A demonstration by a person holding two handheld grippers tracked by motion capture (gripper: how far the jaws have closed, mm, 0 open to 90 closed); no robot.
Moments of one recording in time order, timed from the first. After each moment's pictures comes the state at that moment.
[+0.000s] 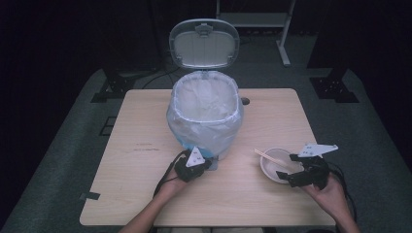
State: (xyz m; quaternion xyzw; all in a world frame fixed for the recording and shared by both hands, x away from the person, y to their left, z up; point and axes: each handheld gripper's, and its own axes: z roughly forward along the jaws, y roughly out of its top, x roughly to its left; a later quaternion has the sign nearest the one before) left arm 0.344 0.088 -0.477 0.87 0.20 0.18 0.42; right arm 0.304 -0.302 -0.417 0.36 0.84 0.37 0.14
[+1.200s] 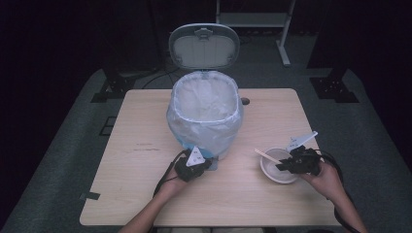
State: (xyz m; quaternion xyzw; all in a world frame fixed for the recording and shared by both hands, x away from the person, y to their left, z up) left arm 0.346 0.088 -0.475 0.87 0.20 0.18 0.41; right arm 0.347 -0.298 -0.423 0.30 0.91 0.29 0.07
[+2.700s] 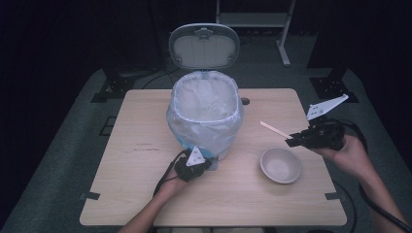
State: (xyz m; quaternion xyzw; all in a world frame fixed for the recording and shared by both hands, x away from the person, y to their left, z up) left arm 0.346 0.088 -0.475 0.87 0.20 0.17 0.41; right arm 0.346 -0.304 -0.292 0.26 0.90 0.35 0.06
